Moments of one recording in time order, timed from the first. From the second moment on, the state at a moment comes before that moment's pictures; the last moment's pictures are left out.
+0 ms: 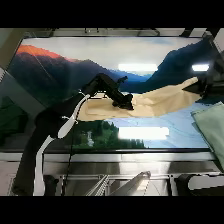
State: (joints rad) left arm -0.52 -2.28 2.00 -2.51 1.34 1.73; right arm -0.55 -1.64 1.34 -0.44 1.67 0.98
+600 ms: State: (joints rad) left arm -0.27 -1.93 2.04 -2.63 1.64 1.80; right arm -0.05 -1.60 1.36 -0.34 1.47 1.08
